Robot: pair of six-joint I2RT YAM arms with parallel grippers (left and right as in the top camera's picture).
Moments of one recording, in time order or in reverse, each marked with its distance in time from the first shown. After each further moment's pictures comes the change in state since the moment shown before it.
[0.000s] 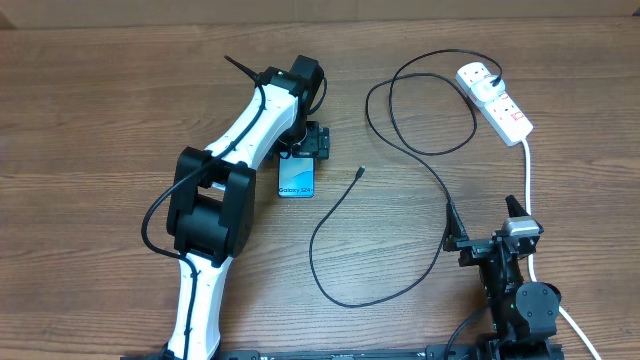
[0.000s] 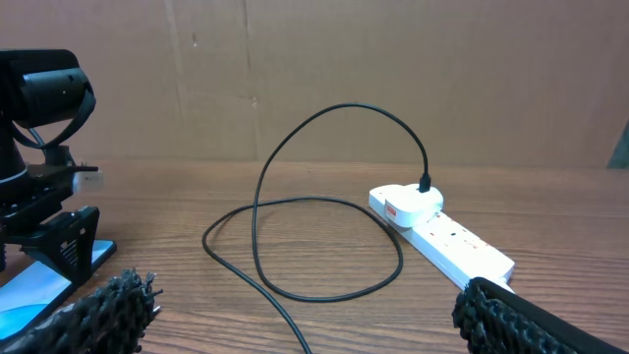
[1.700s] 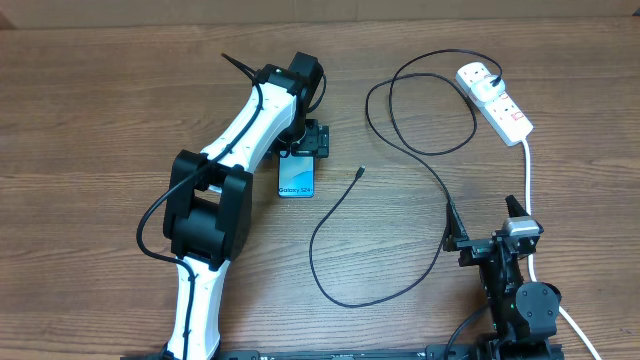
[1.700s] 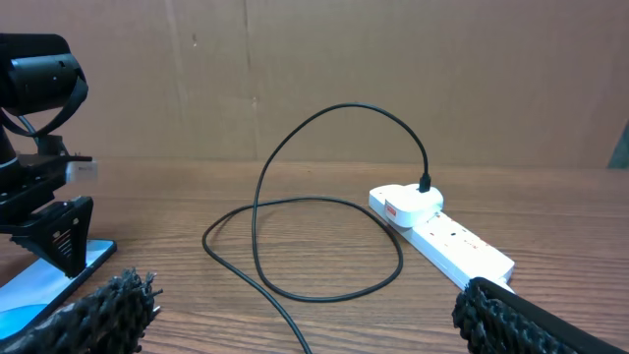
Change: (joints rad) left arm 0.000 -0.029 0.000 -0.018 0.000 -0.003; right arm 0.000 0.000 0.000 0.000 -0.001 0.001
